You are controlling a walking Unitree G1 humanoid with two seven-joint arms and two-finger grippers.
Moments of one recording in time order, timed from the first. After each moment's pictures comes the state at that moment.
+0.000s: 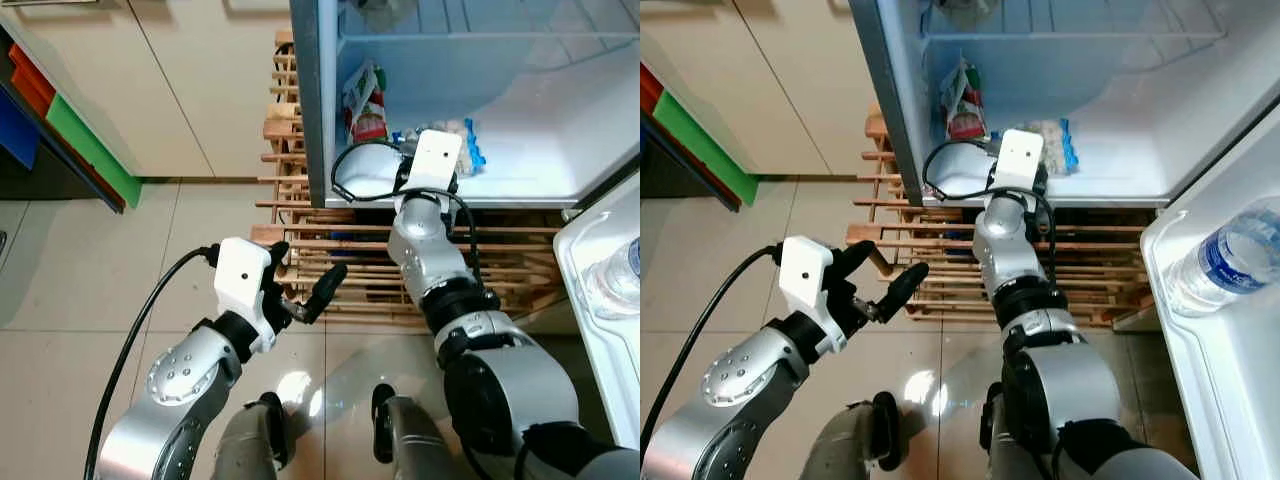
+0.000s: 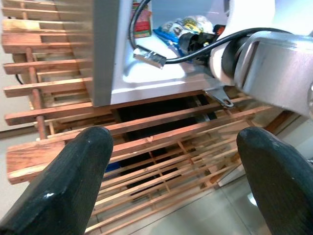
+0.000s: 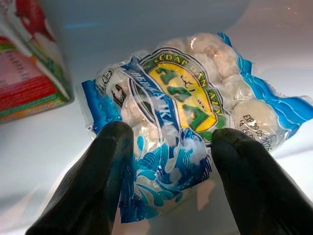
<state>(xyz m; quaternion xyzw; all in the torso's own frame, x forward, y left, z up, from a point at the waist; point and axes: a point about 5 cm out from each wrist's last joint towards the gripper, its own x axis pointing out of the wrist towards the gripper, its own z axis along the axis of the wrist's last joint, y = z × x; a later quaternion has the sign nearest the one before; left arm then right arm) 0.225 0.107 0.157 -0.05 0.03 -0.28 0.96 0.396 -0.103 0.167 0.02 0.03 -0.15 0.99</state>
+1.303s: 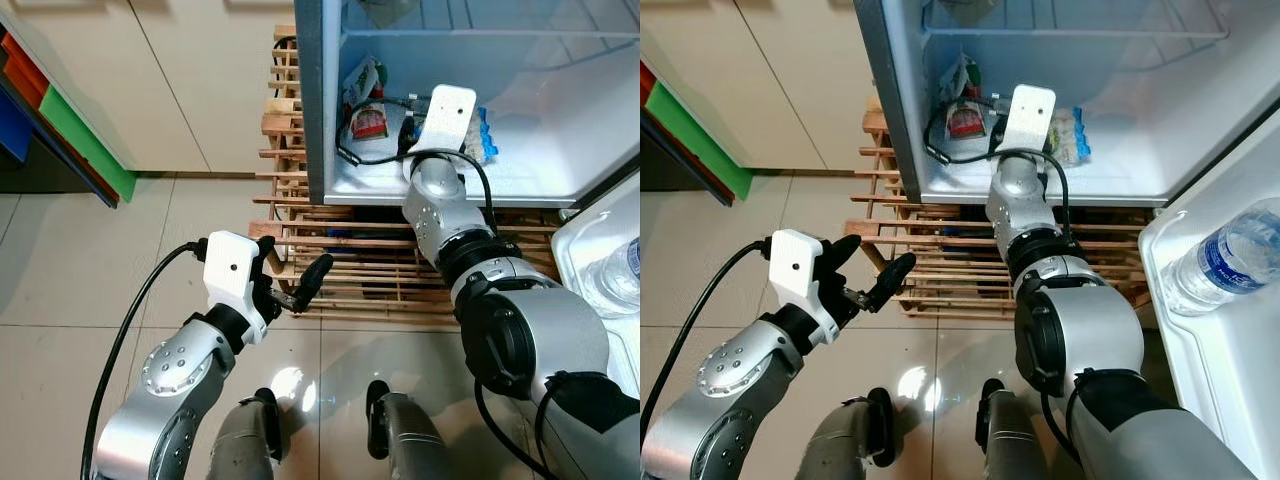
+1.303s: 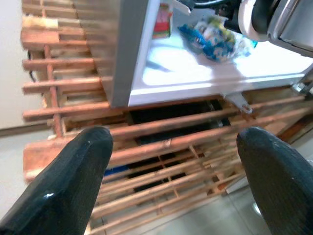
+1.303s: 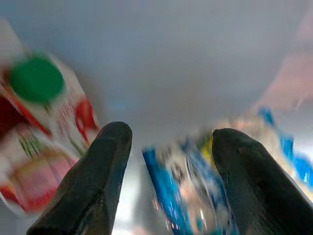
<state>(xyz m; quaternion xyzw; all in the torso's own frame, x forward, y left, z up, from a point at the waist) 0.241 0.111 0.159 -0.05 0.02 -0.25 0.97 0.415 -0.105 0.220 0.05 -0.05 -0.09 0.99</state>
